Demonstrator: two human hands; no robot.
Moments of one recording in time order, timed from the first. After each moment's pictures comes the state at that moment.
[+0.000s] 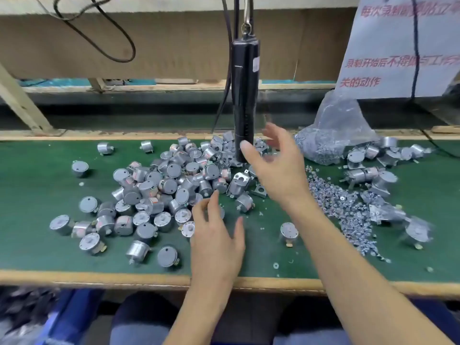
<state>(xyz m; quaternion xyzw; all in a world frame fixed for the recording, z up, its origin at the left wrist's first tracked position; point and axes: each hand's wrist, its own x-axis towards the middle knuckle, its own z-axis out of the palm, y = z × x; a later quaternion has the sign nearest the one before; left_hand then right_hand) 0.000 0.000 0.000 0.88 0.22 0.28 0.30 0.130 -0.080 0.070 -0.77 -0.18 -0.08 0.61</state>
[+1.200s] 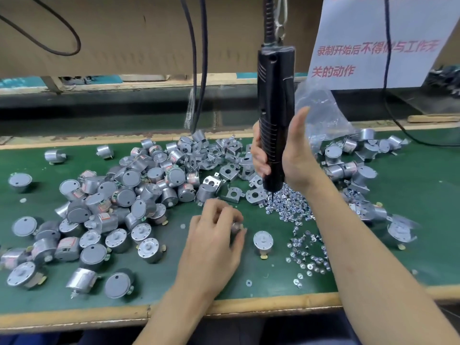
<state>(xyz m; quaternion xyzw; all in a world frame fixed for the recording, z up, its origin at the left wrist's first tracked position) 0.036 -0.013 -0.009 0.93 0.00 0.27 0.24 0.187 -0.133 0.076 -0.54 -0.35 0.18 0.74</state>
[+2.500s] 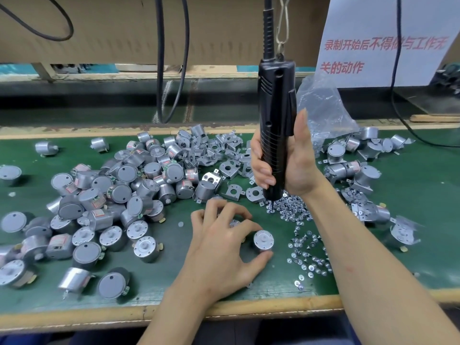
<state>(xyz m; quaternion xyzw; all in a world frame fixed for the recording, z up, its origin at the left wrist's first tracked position) 0.041 -0.016 -0.015 0.96 -0.06 0.21 0.20 0.192 -0.135 0.060 -0.48 -0.35 0.32 0.73</state>
